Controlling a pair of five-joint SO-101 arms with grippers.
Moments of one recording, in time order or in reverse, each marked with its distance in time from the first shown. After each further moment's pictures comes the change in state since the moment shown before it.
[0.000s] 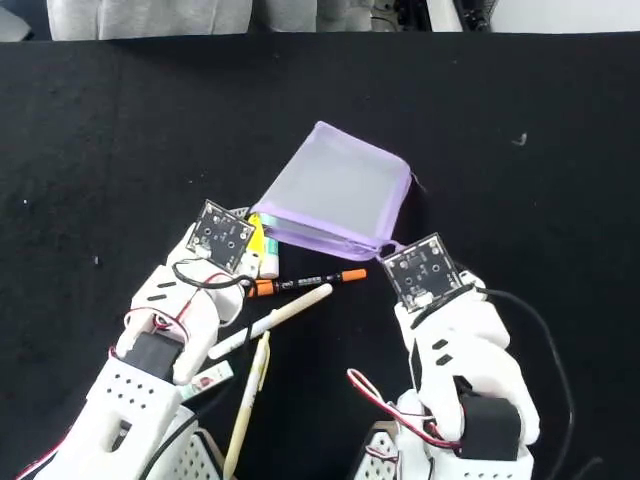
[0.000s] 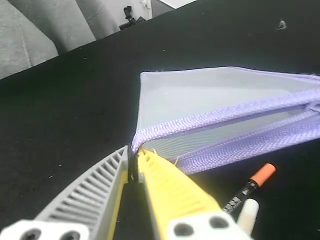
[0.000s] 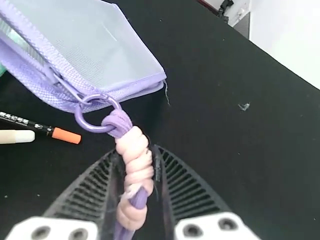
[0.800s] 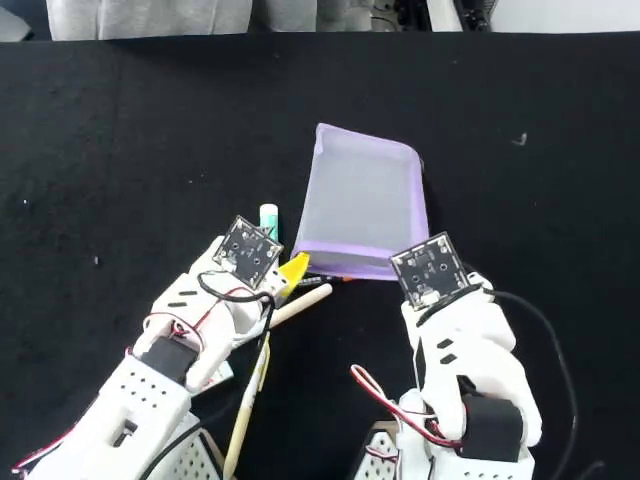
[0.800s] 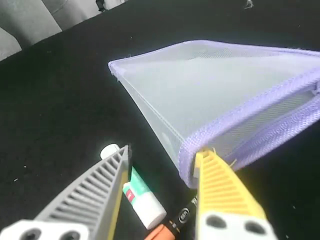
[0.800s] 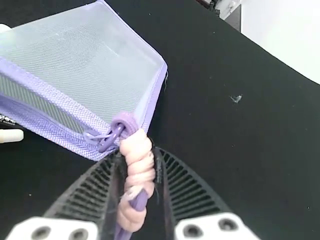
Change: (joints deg) left arm 6.7 4.0 3.3 -5.5 -0.1; right arm 1.8 0.0 0.0 0.1 0.1
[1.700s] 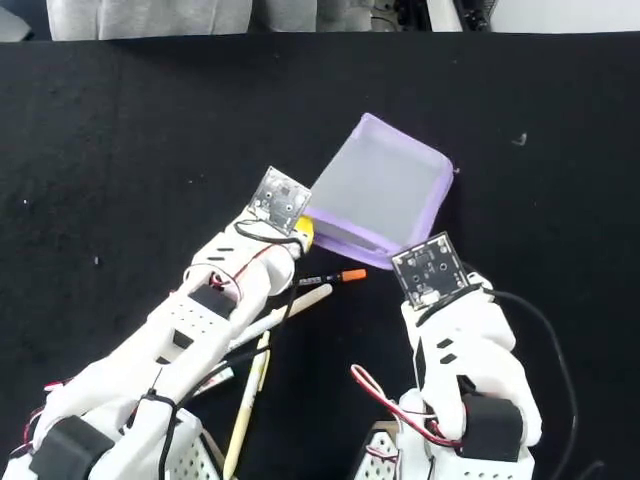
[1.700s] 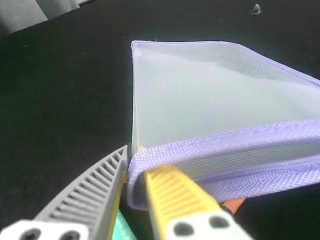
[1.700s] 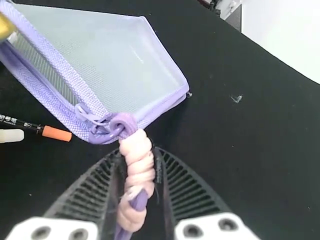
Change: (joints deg) left arm 1.2 36.6 -17.2 -16.6 5.2; right arm 0.0 0.0 0.0 0.0 0.0
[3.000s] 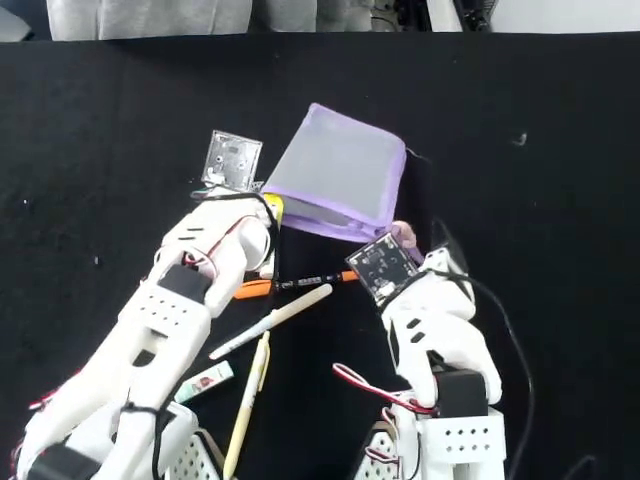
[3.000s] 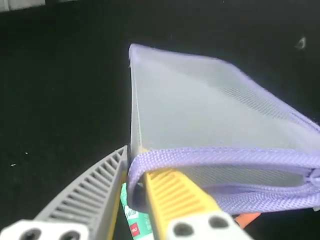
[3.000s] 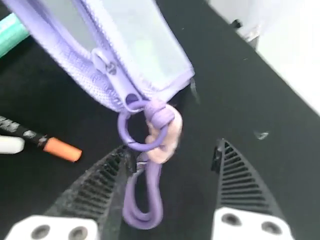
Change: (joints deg) left arm -7.2 -7.6 -7.4 17.8 10.1; right arm -8.2 0.0 21.3 -25.6 5.6
